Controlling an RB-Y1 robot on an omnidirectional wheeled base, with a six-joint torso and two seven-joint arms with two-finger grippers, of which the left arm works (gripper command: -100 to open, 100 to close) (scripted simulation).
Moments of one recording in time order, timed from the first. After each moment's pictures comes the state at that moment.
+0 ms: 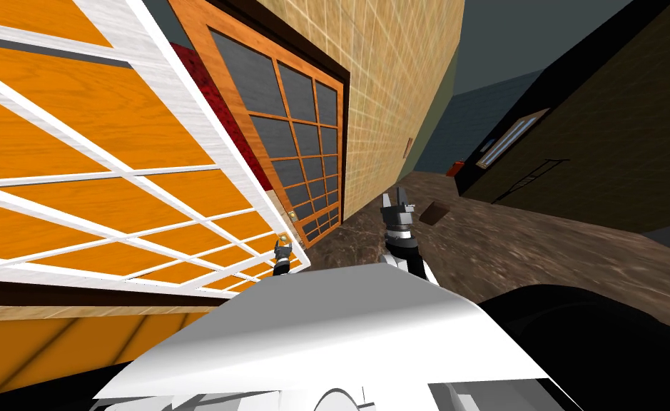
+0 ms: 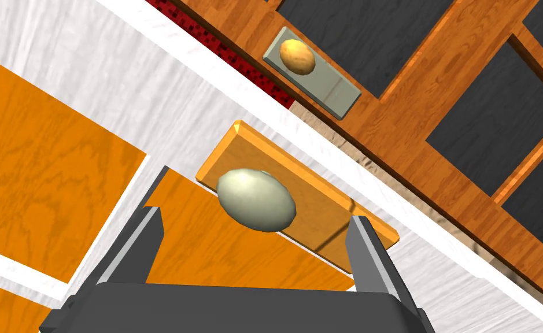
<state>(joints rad) -0.07 0.18 0.09 -0.60 0.33 -0.90 0.56</state>
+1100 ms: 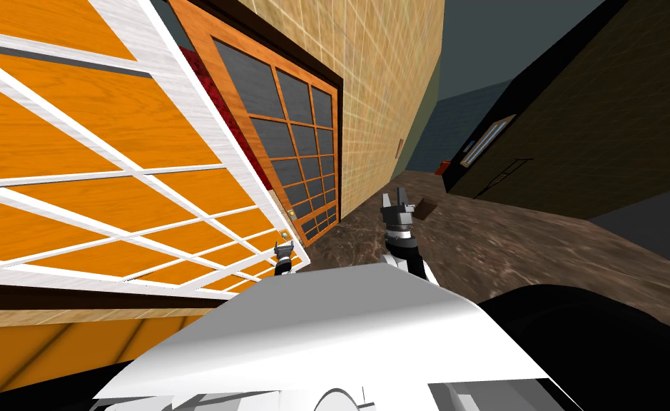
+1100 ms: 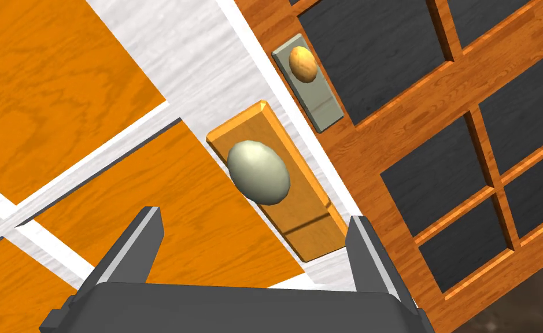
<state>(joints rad) -0.08 0.16 0.06 -0.61 0.44 -0.89 0.83</state>
